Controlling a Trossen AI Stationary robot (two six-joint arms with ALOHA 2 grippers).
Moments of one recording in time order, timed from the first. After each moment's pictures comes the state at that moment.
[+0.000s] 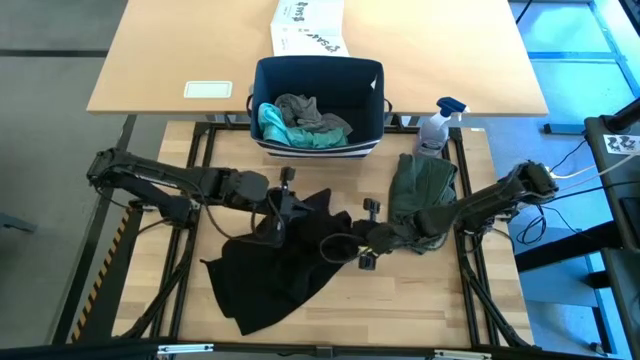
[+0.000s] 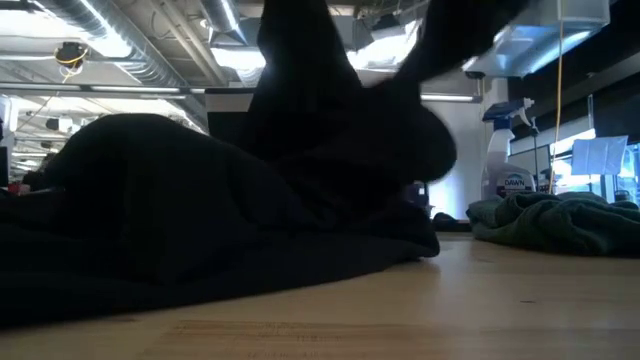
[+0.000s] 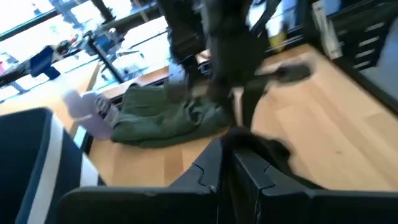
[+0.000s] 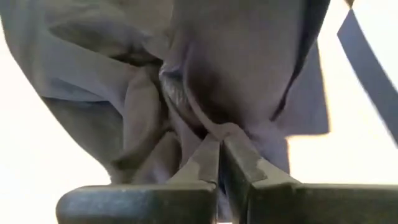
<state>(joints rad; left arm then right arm) -0.15 1.30 1.13 -0.26 -0.18 0.27 0.36 1.47 1.04 -0.33 0.41 0.18</state>
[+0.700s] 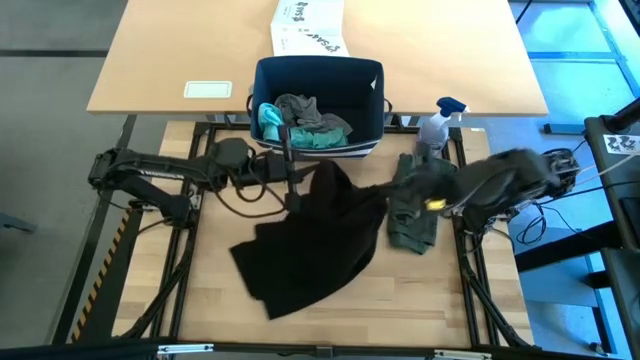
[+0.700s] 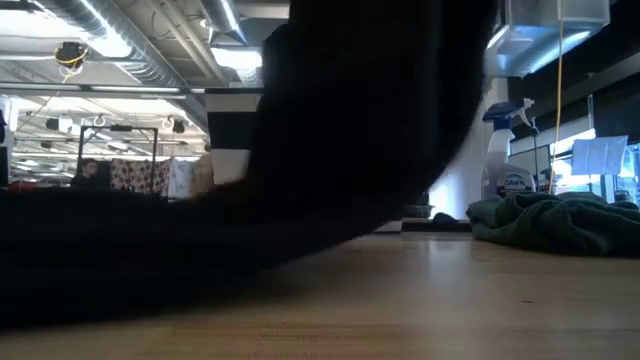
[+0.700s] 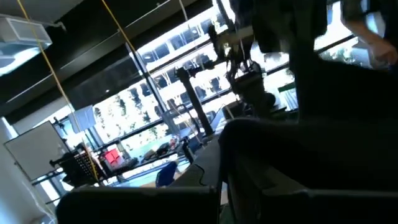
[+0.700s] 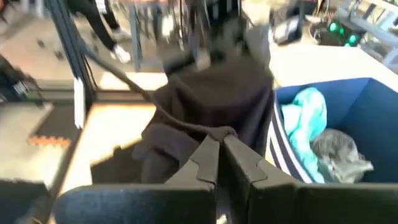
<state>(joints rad) 0.01 1.32 1.13 0.35 -0.16 0.46 0.40 1.37 1.91 -0.95 0.47 0.12</state>
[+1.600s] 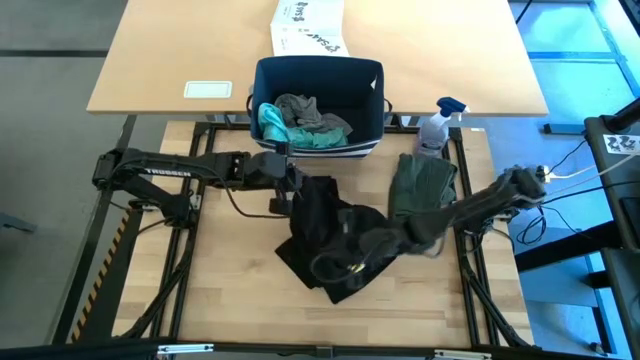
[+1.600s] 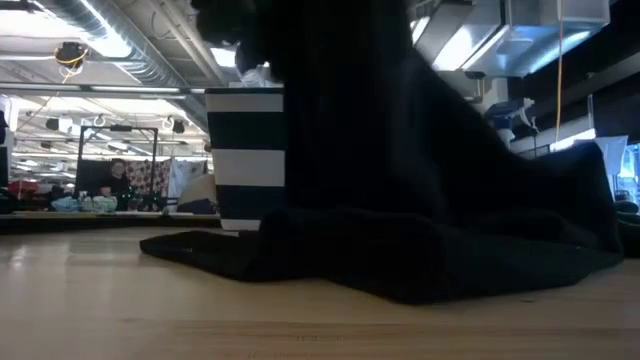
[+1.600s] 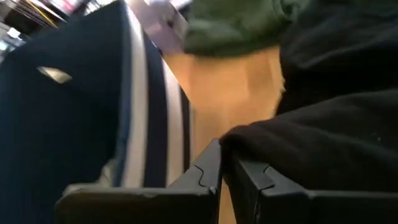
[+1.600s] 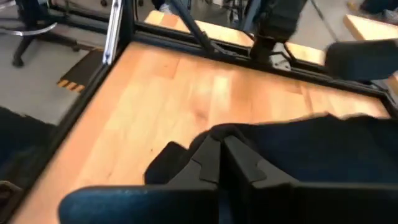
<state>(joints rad) 0.06 1.35 1.13 -0.45 -0.34 0.43 0.40 1.62 1.29 -0.14 0.28 -0.04</state>
